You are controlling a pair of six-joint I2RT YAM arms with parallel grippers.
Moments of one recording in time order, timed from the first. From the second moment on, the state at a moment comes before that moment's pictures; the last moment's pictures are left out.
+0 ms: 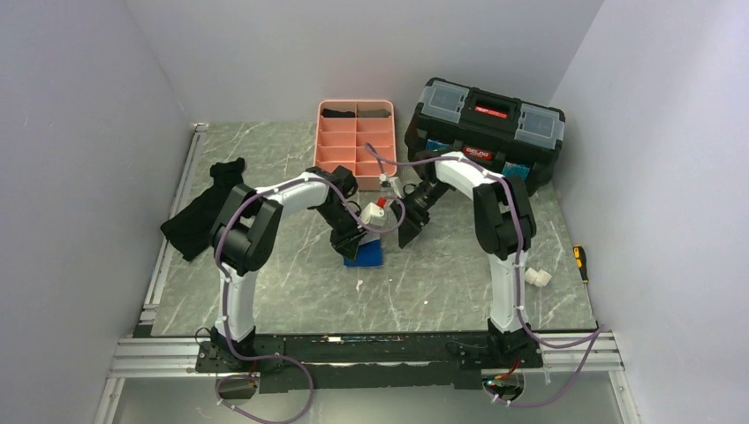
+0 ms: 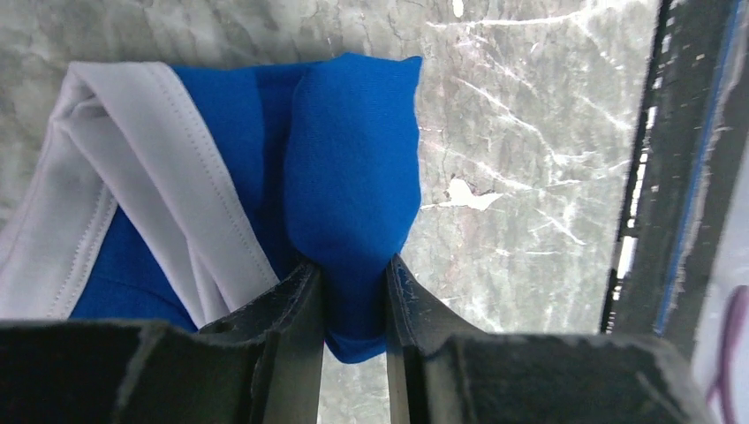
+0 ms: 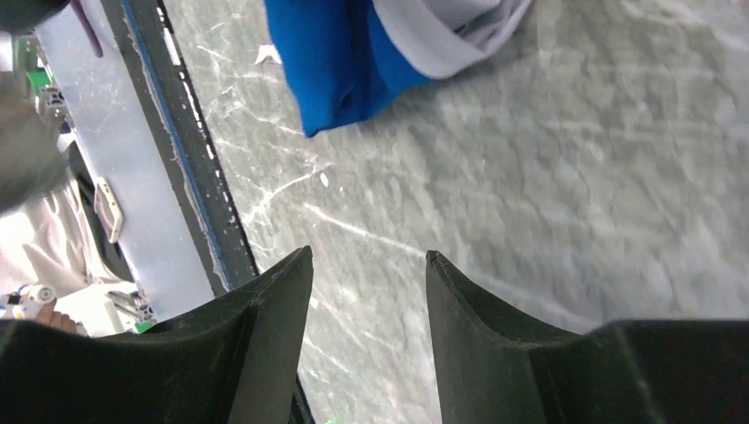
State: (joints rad) left arm -0.57 2.02 1.41 -0.92 0.69 0.90; right arm 0.38 2.16 1.63 -1.23 -0.81 -0.71
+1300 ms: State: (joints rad) left arm -0.41 2.34 1.73 -1.37 0.91 0.92; right arm 0.68 1.50 1.15 -0.59 -0.47 -0.56
